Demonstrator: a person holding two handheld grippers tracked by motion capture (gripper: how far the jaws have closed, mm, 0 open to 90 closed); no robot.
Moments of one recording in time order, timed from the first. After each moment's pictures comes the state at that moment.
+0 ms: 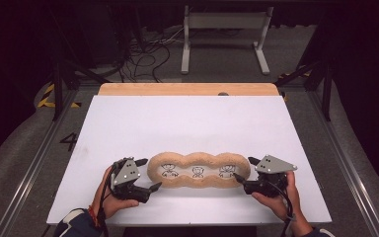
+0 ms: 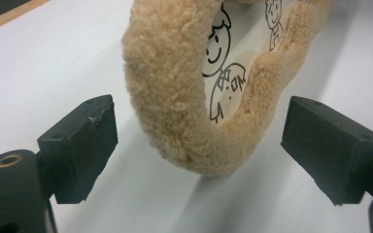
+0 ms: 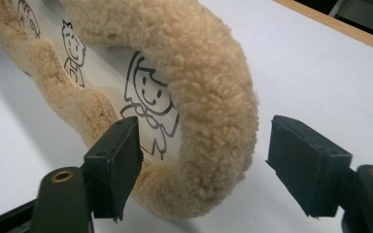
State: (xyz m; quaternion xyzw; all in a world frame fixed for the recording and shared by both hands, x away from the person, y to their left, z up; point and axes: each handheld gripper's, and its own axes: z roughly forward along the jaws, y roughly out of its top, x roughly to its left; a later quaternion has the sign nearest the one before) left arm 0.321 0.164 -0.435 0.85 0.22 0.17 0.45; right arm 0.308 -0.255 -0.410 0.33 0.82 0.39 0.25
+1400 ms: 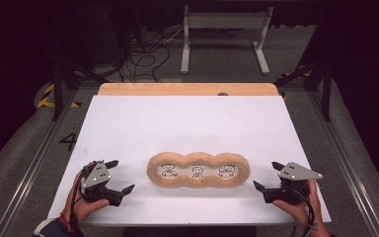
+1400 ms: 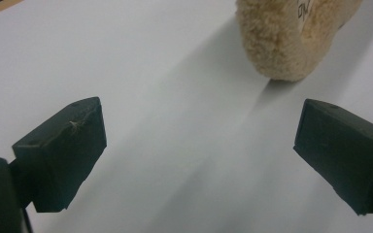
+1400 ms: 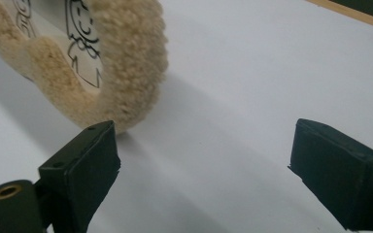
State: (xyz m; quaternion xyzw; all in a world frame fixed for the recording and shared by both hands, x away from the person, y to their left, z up) left arm 0.318 0.239 -0.449 0.84 0.27 0.19 0.43; right arm 0.292 -0.312 -0.423 0.37 0.81 0.39 0.26
